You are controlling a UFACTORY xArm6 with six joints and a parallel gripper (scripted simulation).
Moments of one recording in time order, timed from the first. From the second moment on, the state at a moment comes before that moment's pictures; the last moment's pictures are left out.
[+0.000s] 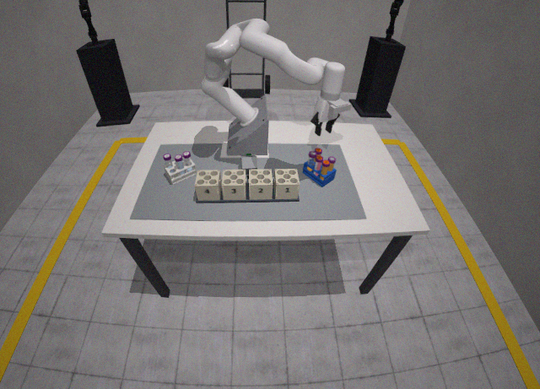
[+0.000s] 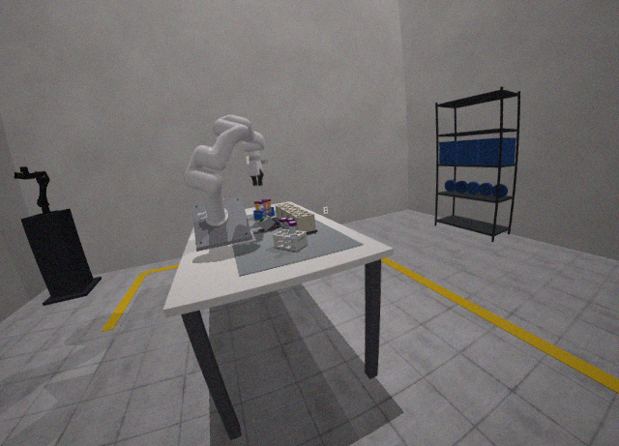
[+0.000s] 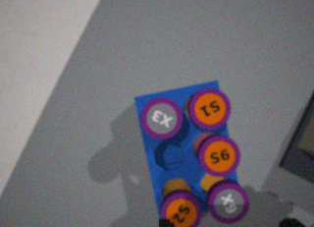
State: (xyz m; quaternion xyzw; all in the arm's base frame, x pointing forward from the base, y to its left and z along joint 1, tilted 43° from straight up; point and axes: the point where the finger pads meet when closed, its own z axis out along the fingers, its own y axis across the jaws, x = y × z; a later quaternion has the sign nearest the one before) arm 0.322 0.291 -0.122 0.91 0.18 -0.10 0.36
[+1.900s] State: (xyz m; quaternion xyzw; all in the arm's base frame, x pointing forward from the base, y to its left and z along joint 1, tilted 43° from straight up) arm 0.299 0.293 -0.125 0.82 -0.44 0.15 0.33
